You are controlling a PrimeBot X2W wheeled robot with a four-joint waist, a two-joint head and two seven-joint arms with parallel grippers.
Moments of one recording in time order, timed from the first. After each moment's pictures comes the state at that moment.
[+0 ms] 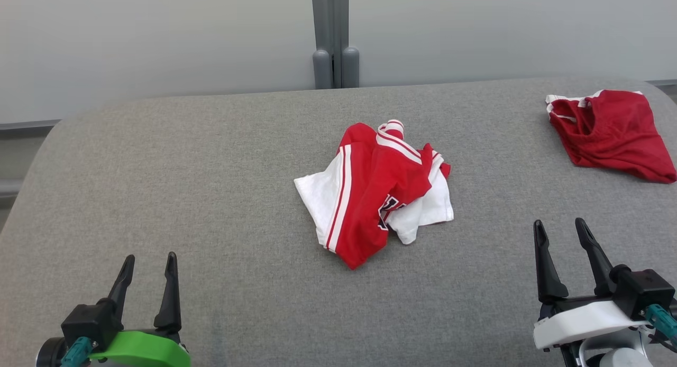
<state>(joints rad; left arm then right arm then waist) -0.01 0.17 -0.04 0.27 -0.30 -0.11 -0.26 0.04 -0.10 -0.02 0.09 0.20 0.13 -0.26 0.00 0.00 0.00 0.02</state>
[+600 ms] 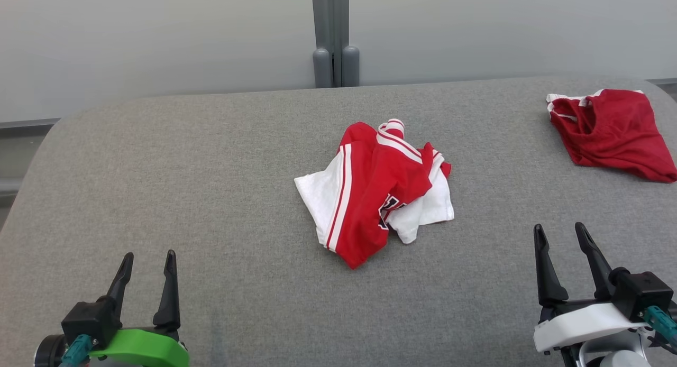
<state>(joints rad) -0.02 0.17 -0.03 0.28 -0.28 -0.11 -0.26 0.04 -0.10 -0.02 0.10 0.20 0.13 -0.26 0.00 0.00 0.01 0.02</state>
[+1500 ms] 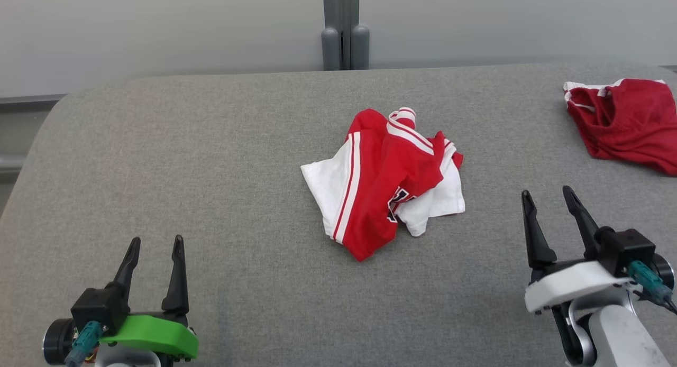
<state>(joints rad) -0.05 0.13 -0.02 0.28 -0.23 -0.12 -0.26 -0.10 -0.14 0.02 0.21 0.19 0.13 -0.26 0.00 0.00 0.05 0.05</state>
